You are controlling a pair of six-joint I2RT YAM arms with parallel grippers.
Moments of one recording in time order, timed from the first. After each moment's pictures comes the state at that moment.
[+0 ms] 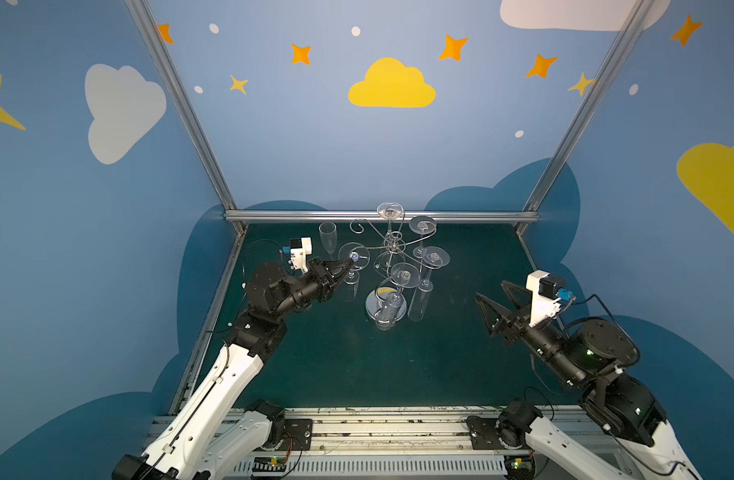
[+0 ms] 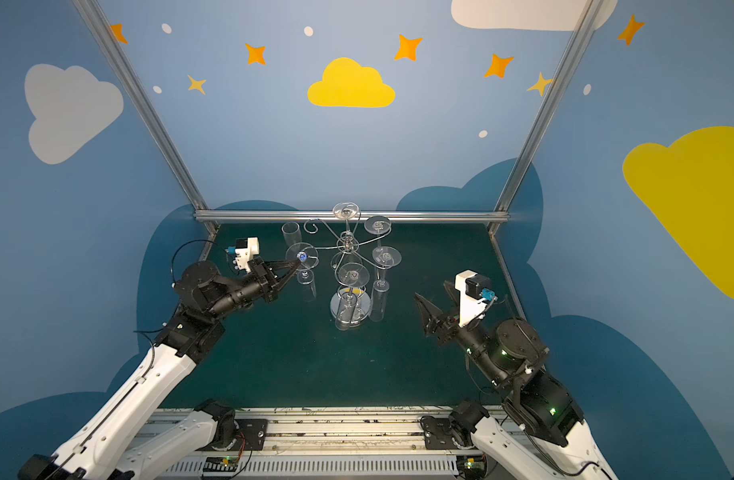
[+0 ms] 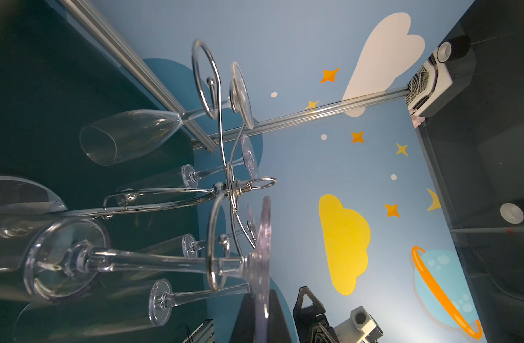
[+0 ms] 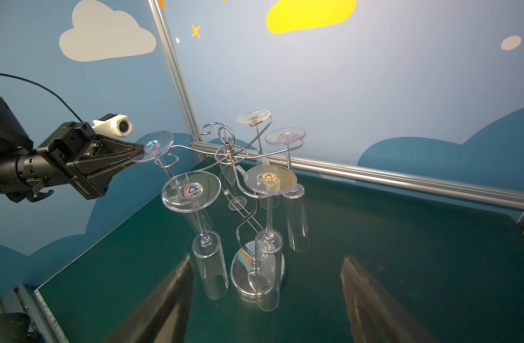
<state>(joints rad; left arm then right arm) -0.35 0.94 0.90 0.01 0.54 -1.32 0.71 0.50 0.98 -0.54 0.14 0.15</state>
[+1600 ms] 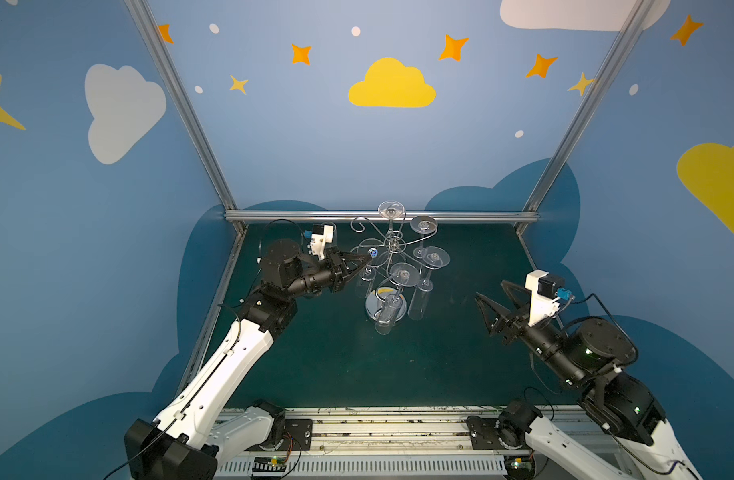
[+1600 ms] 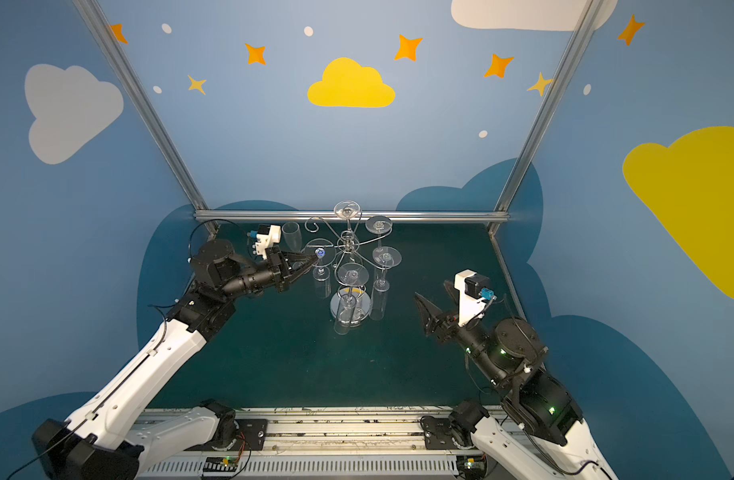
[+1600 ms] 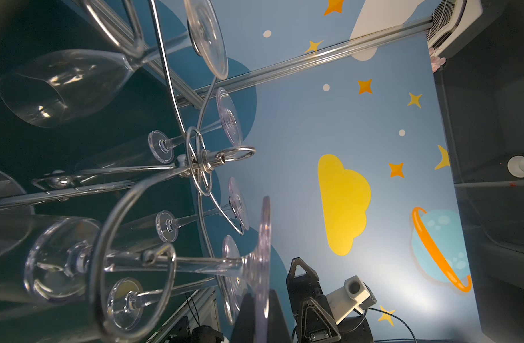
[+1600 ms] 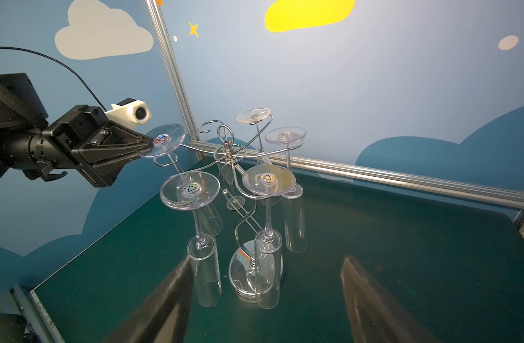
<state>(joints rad) -0.39 1.09 1.05 -0.04 0.70 -1.27 0.71 0.50 0.98 -0.54 0.14 0.15</state>
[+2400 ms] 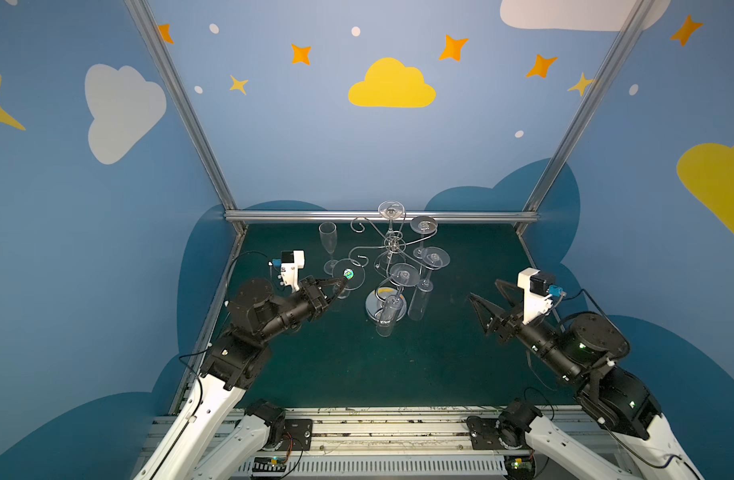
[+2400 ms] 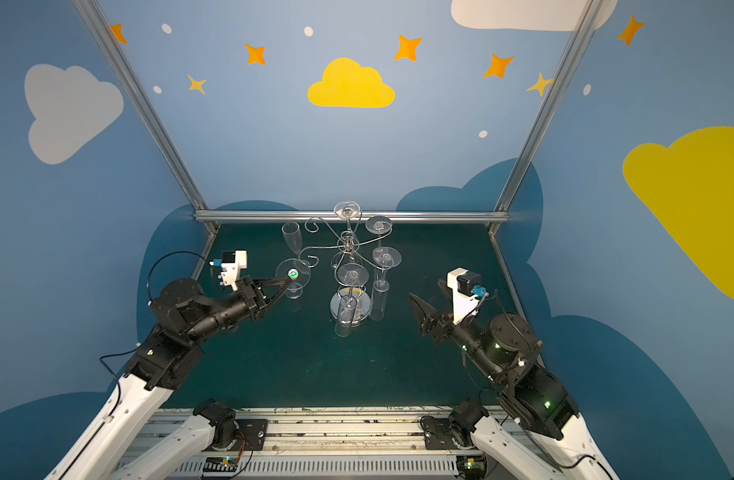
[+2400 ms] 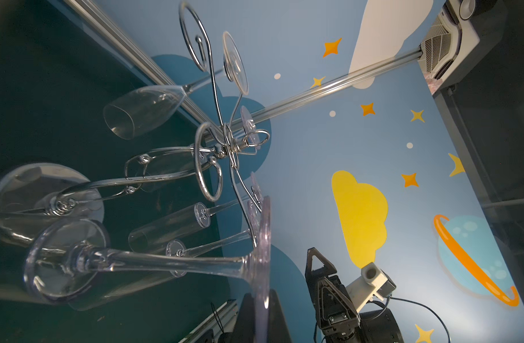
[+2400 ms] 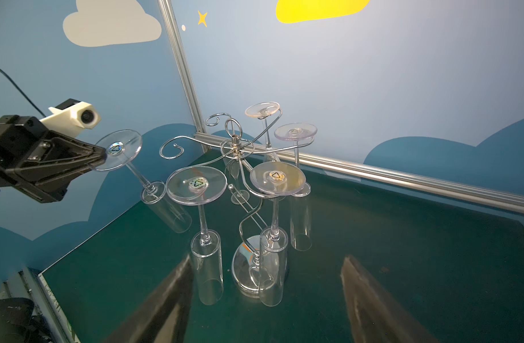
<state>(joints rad) -0.40 0.72 0.92 -0.29 0.46 -1.15 0.71 0.54 1.00 -0.54 0.10 0.12</state>
